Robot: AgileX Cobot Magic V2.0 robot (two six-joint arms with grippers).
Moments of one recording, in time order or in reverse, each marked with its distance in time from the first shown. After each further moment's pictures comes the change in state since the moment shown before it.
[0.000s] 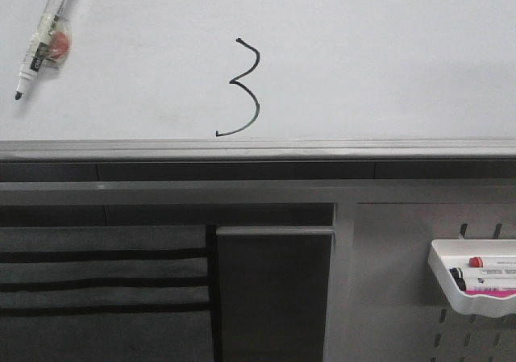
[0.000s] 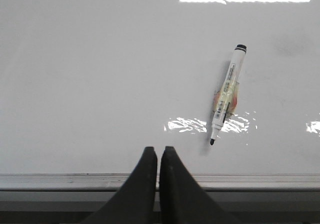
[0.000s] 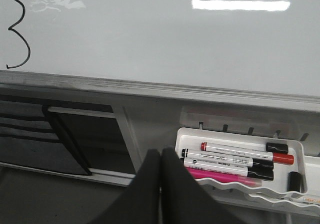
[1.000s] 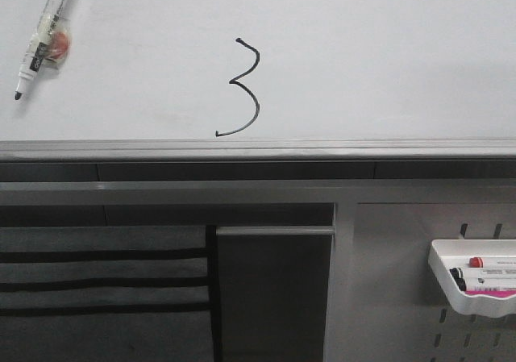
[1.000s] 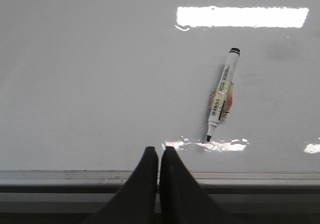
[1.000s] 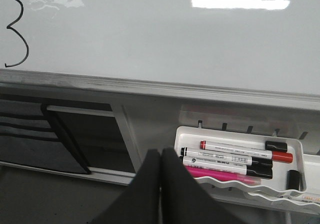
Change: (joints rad) left arm 0.000 -0.177 0.120 0.287 -0.017 -0.294; right arm 0.000 0.000 0.000 0.000 0.005 0.000
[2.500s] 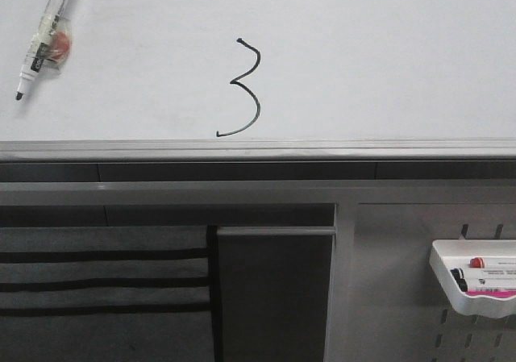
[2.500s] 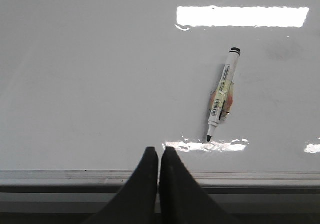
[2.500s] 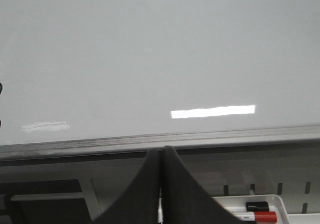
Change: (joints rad) left arm 0.000 0.000 0.000 0.000 0.001 -0.002; right arm -0.109 -0.482 0.456 -0.131 -0.430 0.160
